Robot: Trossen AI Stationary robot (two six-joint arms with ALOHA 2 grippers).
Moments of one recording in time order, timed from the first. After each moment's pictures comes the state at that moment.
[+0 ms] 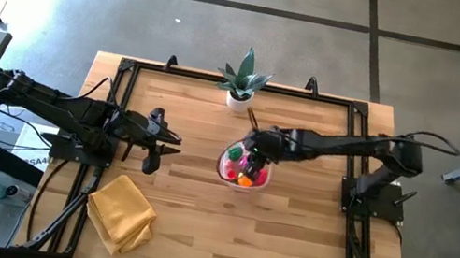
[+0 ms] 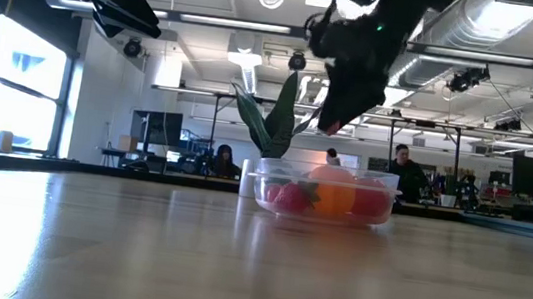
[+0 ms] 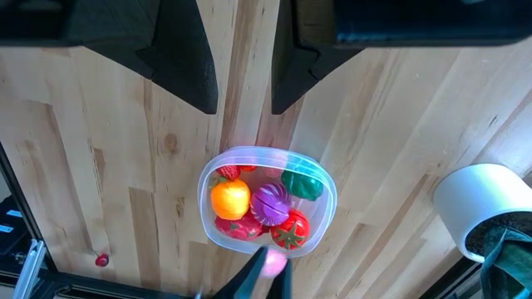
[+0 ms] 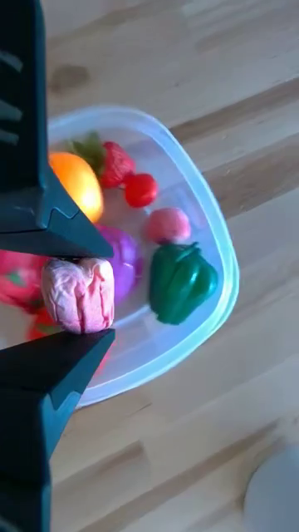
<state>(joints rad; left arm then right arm) -0.03 0.86 0.66 -0.42 -0.22 -0.27 -0.03 1.67 1.23 -0.65 0.17 0.34</state>
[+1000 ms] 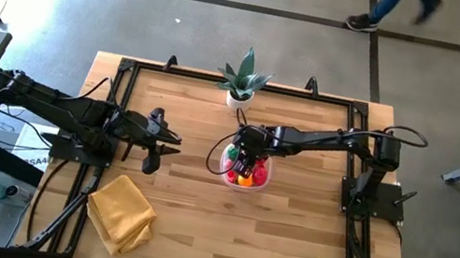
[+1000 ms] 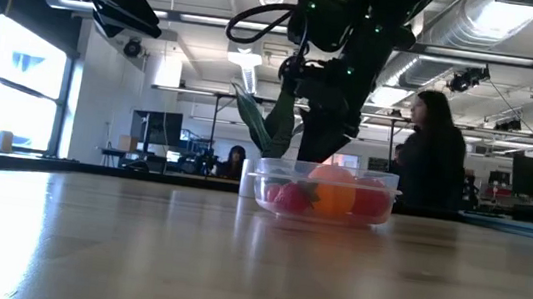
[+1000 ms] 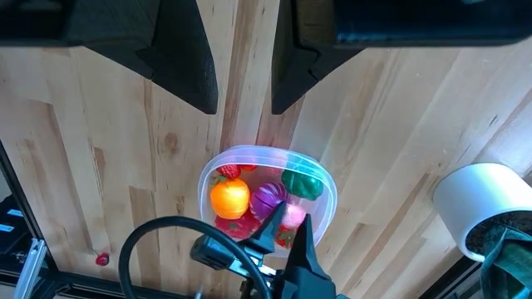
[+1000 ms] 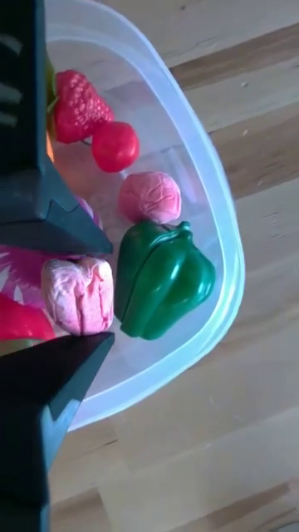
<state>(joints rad) -0.03 0.86 0.66 -0.42 -0.22 -0.27 -0.09 1.85 1.26 -0.56 0.10 0.23</state>
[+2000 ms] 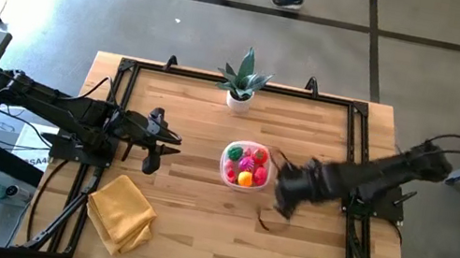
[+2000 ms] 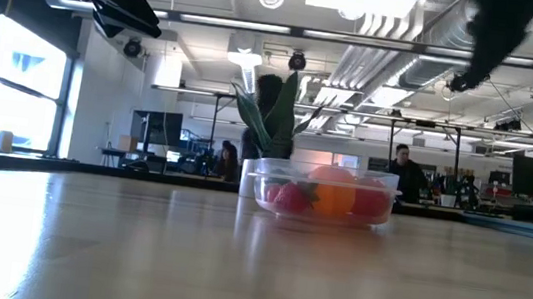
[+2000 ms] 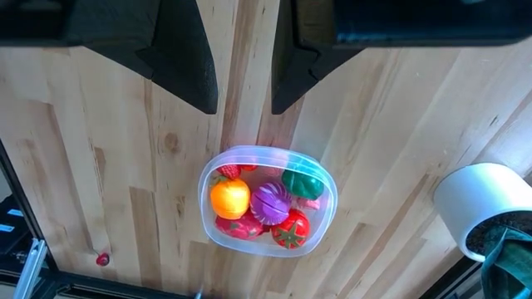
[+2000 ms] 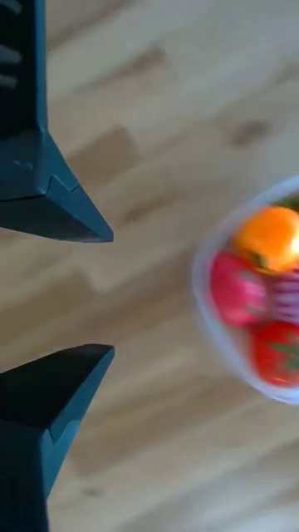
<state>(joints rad) -0.03 0.86 0.66 -0.41 -0.22 -0.27 0.37 1.44 1.26 -1.20 0.26 0.83</state>
